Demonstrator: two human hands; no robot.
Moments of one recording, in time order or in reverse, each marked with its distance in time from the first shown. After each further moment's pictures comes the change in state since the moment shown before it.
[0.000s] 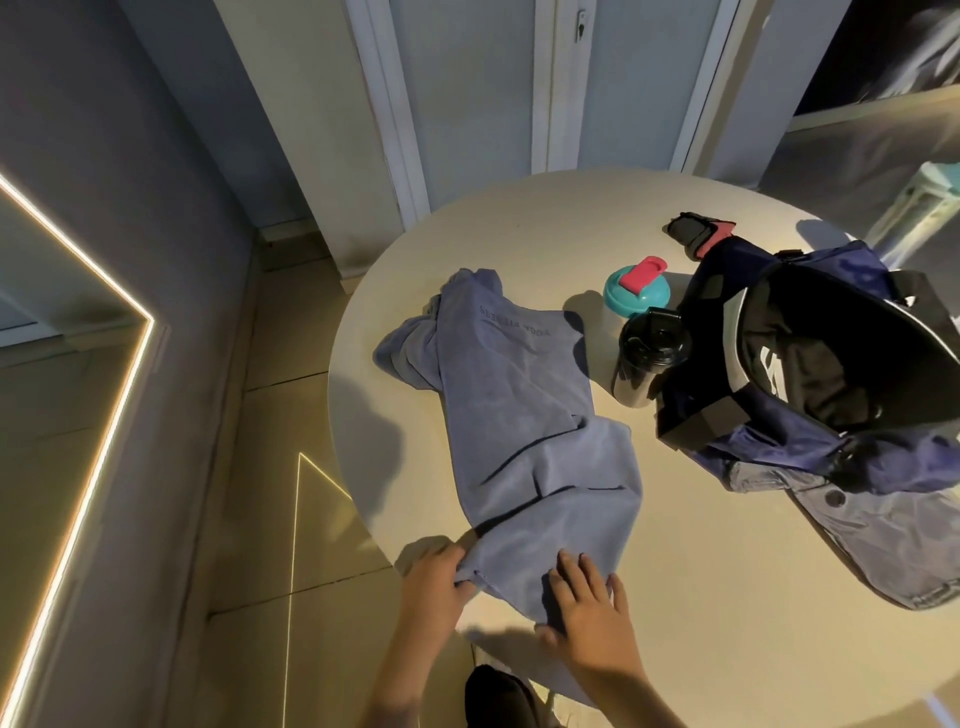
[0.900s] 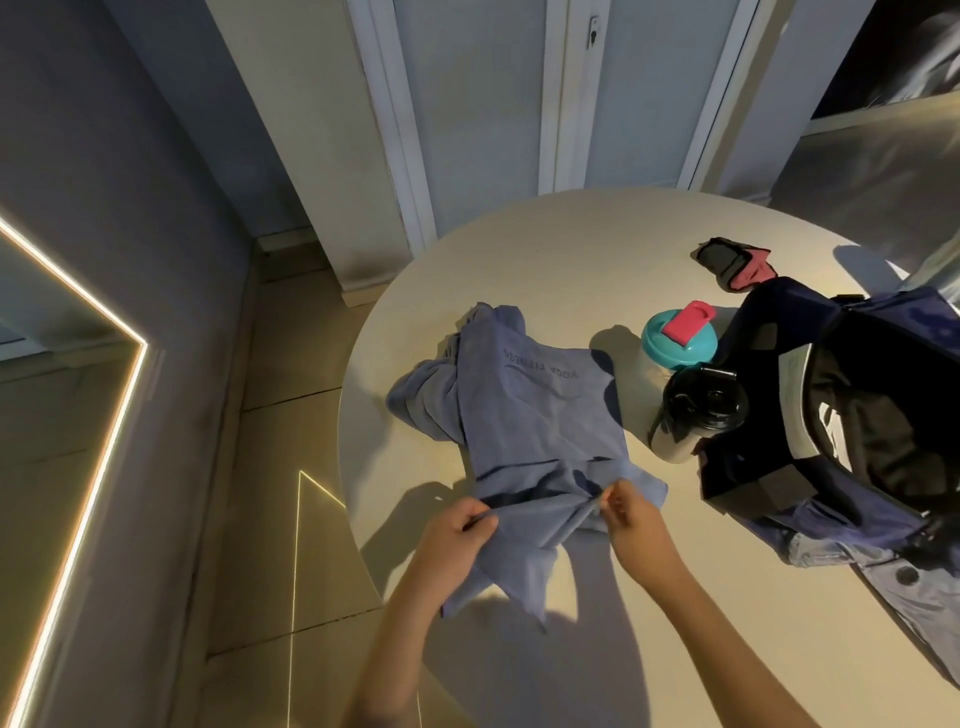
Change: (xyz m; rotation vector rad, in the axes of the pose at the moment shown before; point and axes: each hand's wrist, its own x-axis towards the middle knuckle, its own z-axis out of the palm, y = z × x) left_hand 0.107 0.036 -0.090 -0.483 -0.119 -0.087; right_hand 0.145 0.009 -0.109 0.756 0.204 0.117
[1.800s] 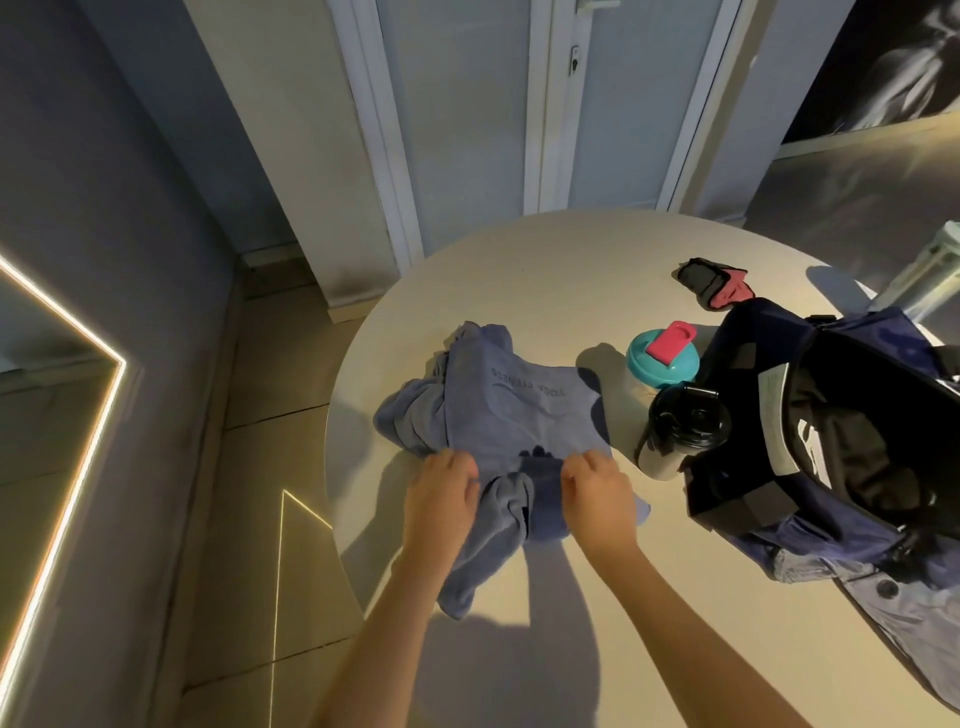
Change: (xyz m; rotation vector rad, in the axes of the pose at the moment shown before) left_hand 0.052 0.027 -0.010 0.626 0.385 0.455; right_hand 0.041 -0.042 0.014 -0.574 0.253 -0.139
